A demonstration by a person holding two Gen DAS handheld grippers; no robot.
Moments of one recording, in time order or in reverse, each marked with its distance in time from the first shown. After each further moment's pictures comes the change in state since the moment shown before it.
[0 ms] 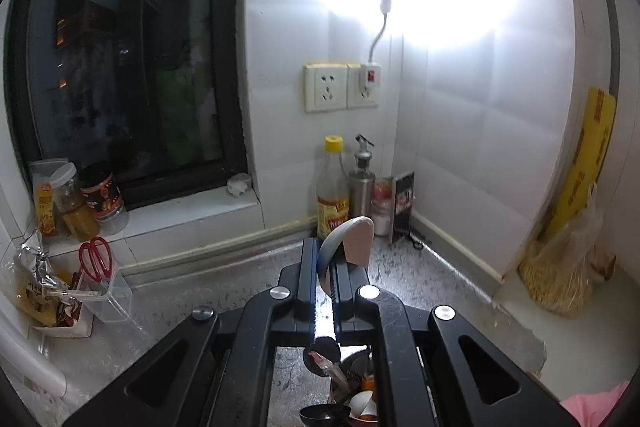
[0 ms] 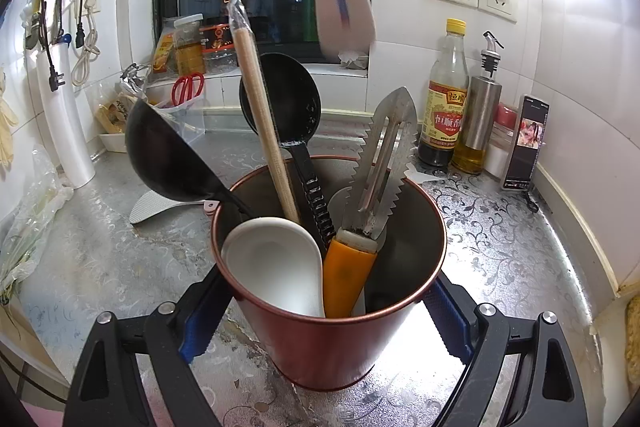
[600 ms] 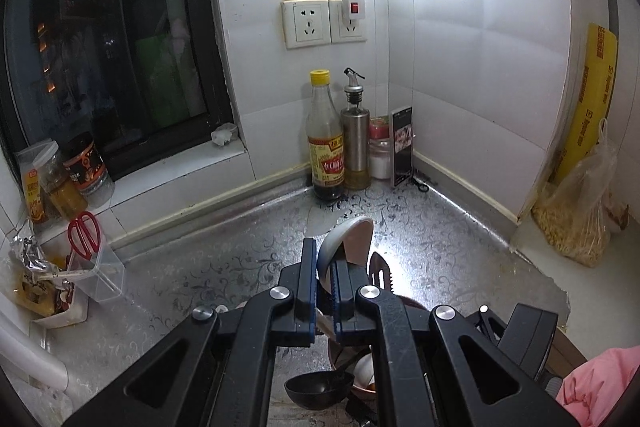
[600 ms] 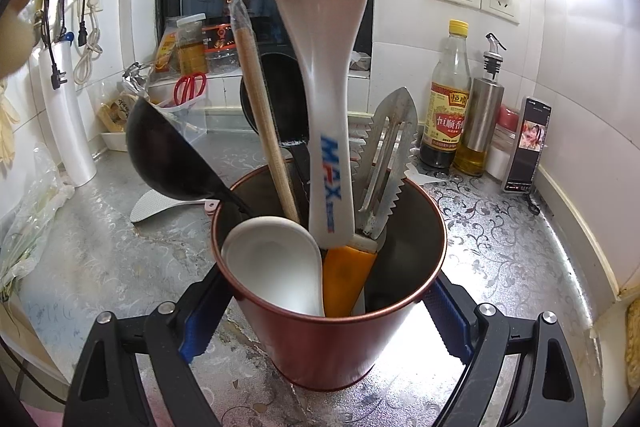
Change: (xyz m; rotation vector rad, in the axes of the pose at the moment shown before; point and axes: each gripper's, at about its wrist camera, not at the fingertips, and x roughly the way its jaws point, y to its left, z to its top) left arm 0.031 -0.016 -0.033 0.072 0.128 0.018; right arm 0.001 0.001 0.001 -0.005 -0.001 0.002
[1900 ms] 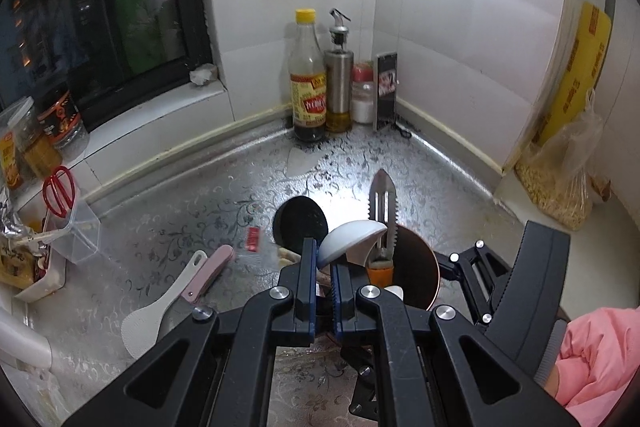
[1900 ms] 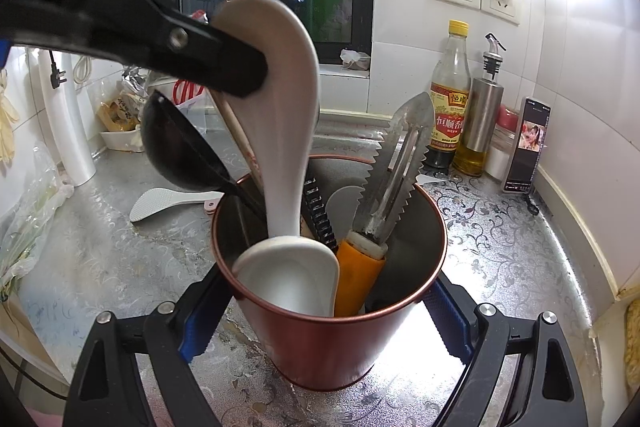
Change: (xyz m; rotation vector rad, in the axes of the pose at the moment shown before) left arm 0.014 0.005 -0.027 -0.008 0.178 -0.099; right arm 0.000 0.000 -0.001 -0.002 0.000 -0.004
